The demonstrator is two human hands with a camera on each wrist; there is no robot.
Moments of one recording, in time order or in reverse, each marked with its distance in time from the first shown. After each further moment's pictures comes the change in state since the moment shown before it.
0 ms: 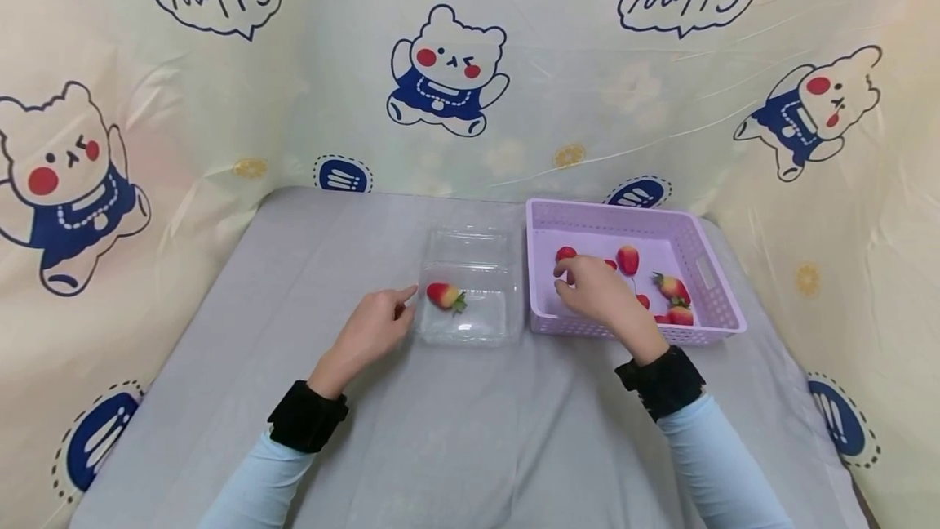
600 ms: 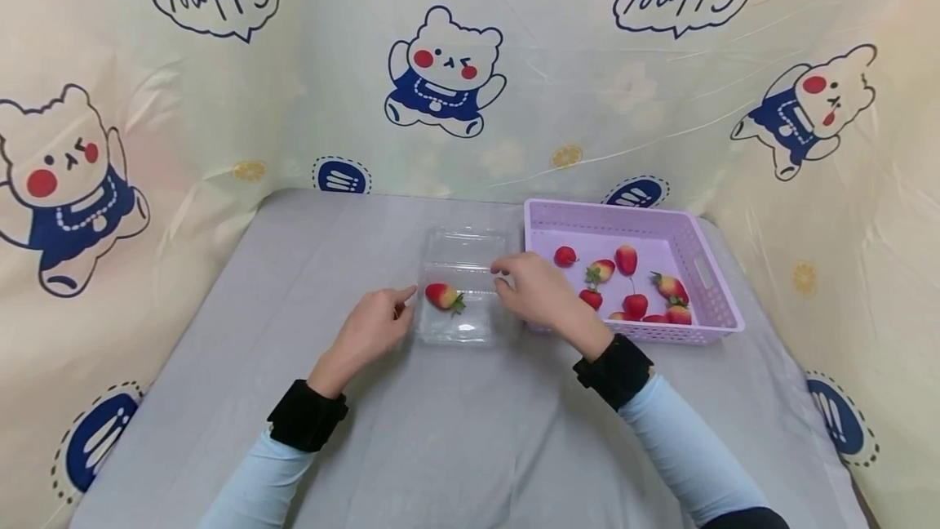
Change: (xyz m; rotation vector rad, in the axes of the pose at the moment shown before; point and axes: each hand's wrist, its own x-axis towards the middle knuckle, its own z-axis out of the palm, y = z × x) left_hand 0.003 -0.001 0.001 0.028 0.001 0.000; right_hand 0.027 -0.061 0.032 0.016 0.032 -0.241
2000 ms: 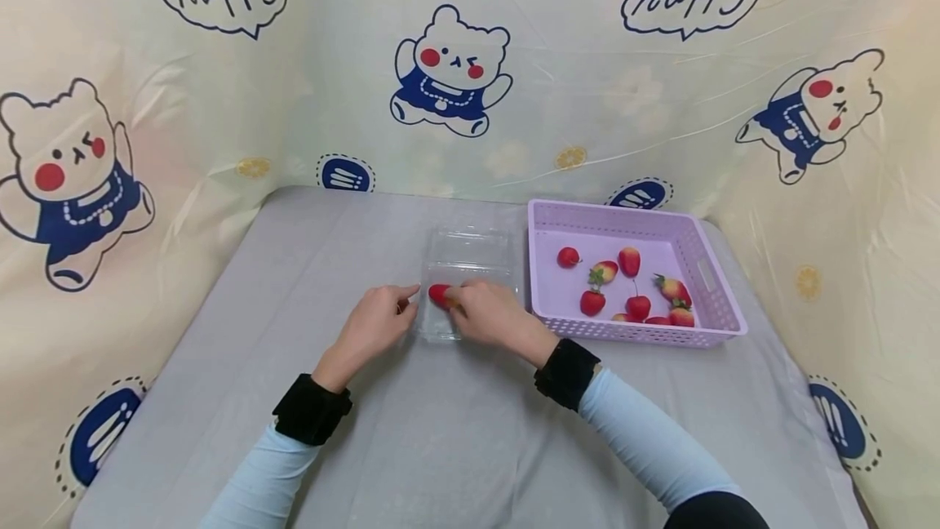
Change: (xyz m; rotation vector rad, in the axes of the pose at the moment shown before) left_hand 0.001 0.001 -0.003 0.005 0.038 0.006; right_hand 0.025 -0.034 0.072 -0.151 -0.164 -0.096
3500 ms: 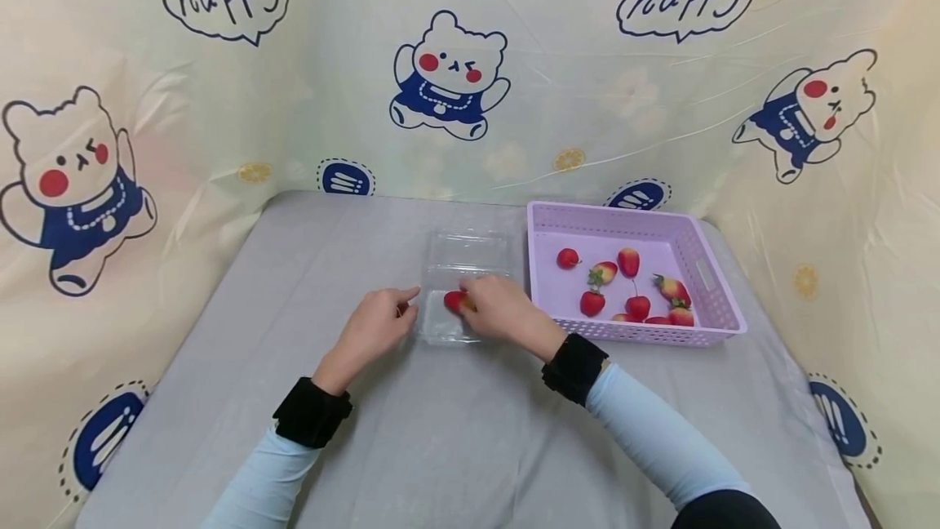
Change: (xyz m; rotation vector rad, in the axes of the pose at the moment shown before) left_hand -0.001 -0.001 -0.001 -0.009 -0.010 0.004; right_hand -0.002 0.009 -0.013 0.023 0.016 0.046
